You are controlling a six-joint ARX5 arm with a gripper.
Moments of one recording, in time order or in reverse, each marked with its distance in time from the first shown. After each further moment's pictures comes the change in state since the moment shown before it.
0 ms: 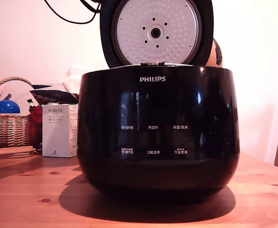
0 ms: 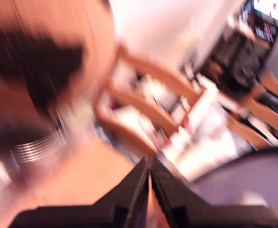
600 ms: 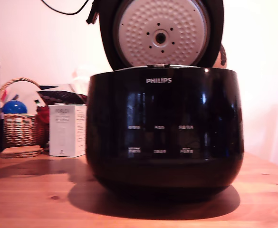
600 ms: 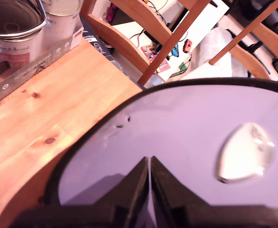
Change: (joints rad) arm -0.020 -0.043 0.064 -0.467 -0.072 0.225
